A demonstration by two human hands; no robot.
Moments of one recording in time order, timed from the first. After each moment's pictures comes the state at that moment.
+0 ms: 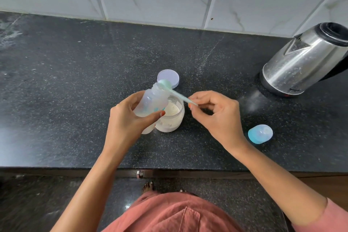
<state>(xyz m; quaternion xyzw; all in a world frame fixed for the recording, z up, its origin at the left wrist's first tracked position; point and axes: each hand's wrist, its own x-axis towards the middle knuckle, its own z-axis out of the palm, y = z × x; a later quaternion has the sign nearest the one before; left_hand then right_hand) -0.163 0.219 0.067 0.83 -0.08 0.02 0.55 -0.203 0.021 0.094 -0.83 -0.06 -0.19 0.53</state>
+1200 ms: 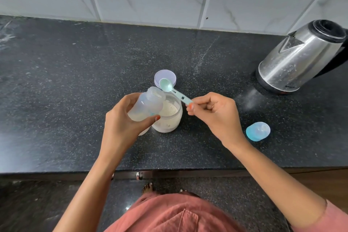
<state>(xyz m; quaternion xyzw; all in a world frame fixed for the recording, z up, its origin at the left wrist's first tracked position) -0.164 0.223 0.062 0.85 -0.06 0.02 0.53 -0.205 0.020 0.095 -0.78 0.05 -0.10 0.61</state>
